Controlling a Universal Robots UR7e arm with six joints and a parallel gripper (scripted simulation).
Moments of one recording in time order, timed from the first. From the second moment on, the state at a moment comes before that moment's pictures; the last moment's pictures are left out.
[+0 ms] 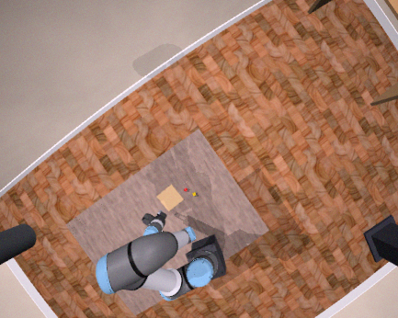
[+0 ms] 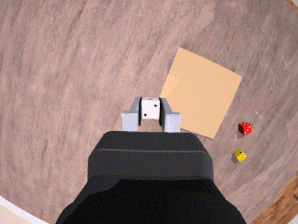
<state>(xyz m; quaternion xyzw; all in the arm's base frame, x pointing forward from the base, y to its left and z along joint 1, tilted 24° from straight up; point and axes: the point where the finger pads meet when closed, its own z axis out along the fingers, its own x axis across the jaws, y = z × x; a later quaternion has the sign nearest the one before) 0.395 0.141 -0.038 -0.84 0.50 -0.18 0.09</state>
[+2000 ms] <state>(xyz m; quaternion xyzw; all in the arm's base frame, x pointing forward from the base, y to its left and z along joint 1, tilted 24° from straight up) 0.429 0.067 -0.015 -0.21 0.96 -0.06 0.19</state>
